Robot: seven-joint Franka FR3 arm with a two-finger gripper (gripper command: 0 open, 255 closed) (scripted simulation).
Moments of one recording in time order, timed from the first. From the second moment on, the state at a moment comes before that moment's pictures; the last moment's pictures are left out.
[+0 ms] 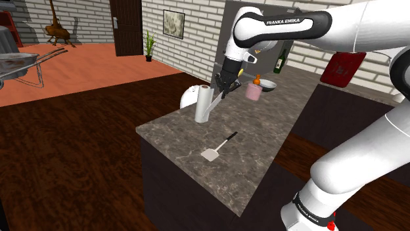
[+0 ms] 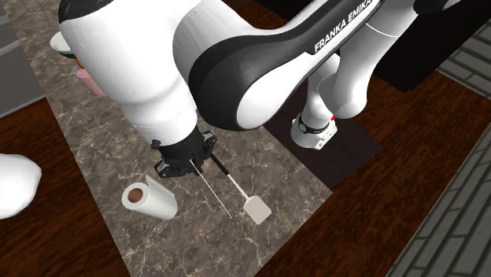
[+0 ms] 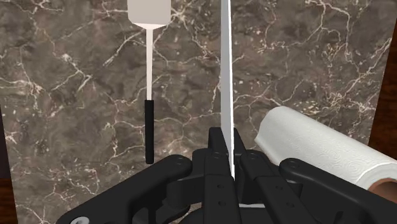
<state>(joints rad) -0.33 -0.22 0.33 -2.02 0.18 1.83 1.39</state>
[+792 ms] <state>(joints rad) -0.33 -0.21 0.32 -1.87 0.17 1.67 1.41</state>
